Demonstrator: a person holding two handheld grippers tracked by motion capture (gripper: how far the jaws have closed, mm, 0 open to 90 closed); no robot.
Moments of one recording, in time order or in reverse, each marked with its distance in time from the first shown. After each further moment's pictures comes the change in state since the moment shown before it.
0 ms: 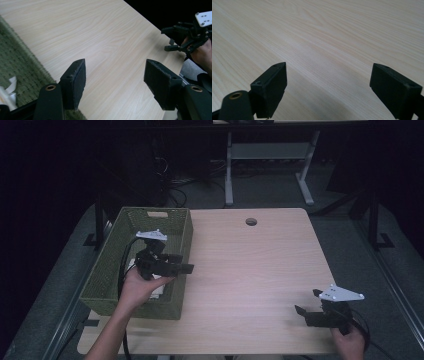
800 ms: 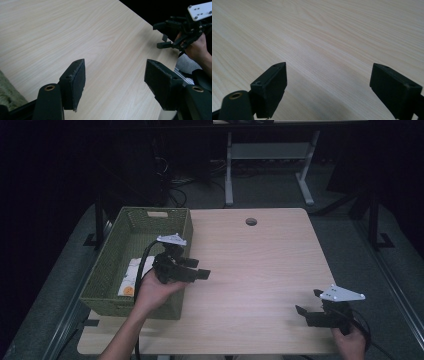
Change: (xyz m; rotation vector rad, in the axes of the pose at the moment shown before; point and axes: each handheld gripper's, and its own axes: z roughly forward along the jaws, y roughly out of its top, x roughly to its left) left arm -0.024 0.004 0.032 0.026 -0.044 0.043; right arm -0.001 -0.001 -0.001 -0.001 -0.003 0.001
